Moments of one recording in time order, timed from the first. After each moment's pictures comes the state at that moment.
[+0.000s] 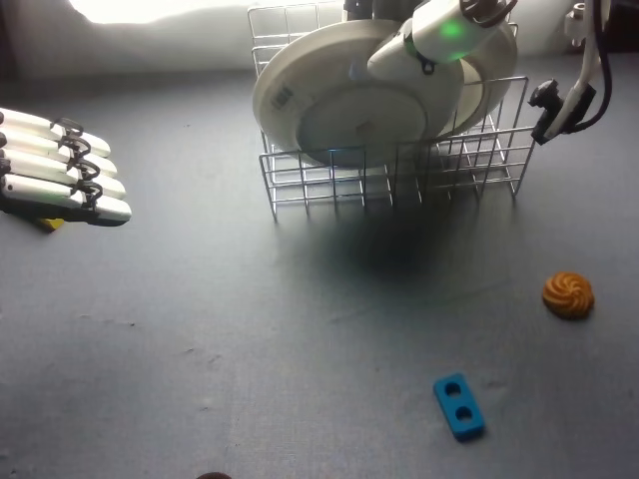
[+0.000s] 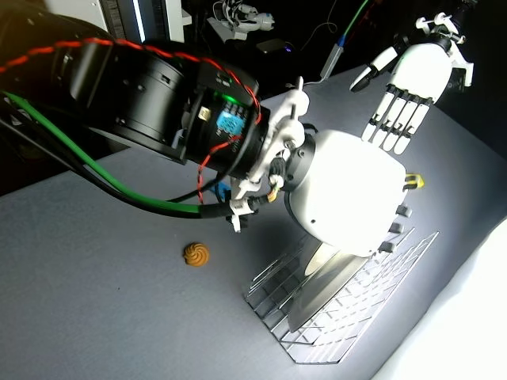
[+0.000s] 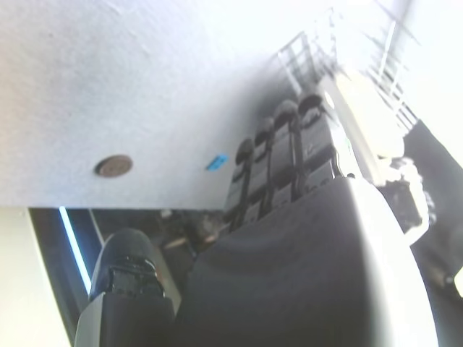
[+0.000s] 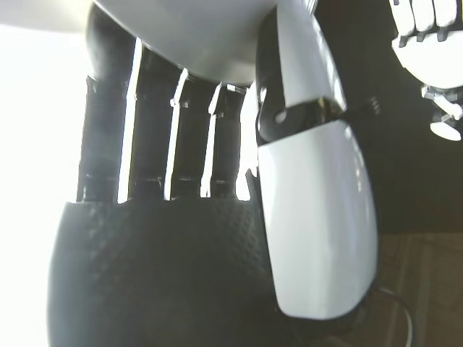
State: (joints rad) left arm 0.50 -0.80 1.51 1.75 -1.06 -0.34; right arm -0.23 -1.21 1.27 0.59 0.08 -1.14
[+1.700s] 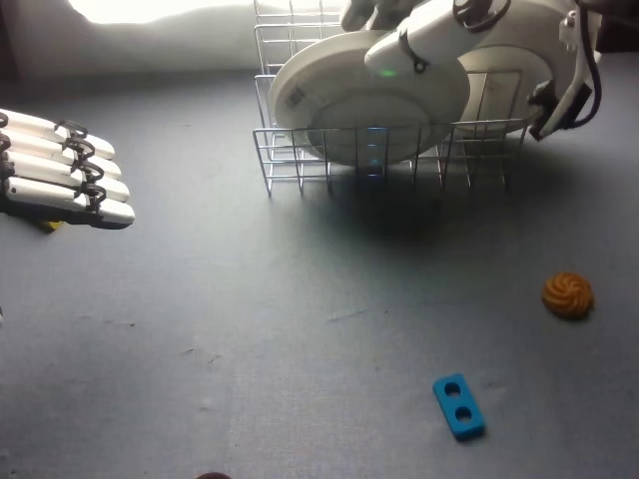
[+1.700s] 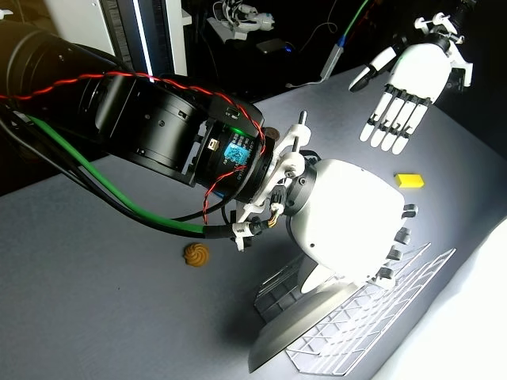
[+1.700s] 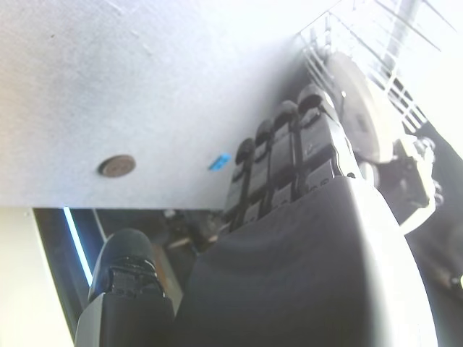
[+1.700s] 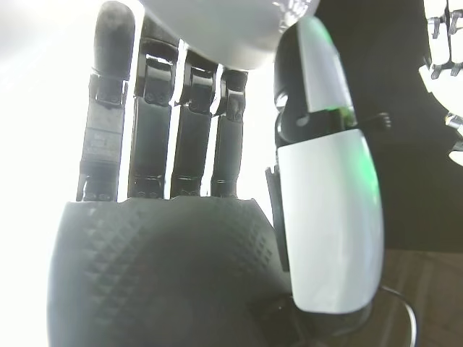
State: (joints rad) left arm 0.49 -0.80 1.50 1.76 -1.06 -0.34; right arm -0.27 -1.24 1.32 0.55 0.15 -1.16
